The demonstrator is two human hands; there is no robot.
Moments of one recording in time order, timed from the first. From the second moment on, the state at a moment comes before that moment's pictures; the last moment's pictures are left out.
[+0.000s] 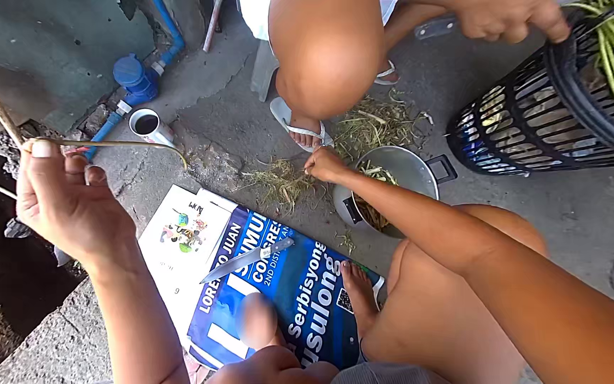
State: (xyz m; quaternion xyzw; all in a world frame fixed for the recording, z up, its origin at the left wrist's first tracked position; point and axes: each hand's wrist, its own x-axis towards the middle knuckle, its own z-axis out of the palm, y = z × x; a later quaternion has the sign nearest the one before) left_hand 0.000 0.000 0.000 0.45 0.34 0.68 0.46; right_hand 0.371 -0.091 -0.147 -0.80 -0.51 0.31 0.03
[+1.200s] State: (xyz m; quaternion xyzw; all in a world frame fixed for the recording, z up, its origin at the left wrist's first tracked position) left_hand 0.089 -0.048 -0.040 0.68 0.33 0.34 0.56; right_hand 0.290 -0.108 -0.007 -0.60 -0.53 0.40 0.43
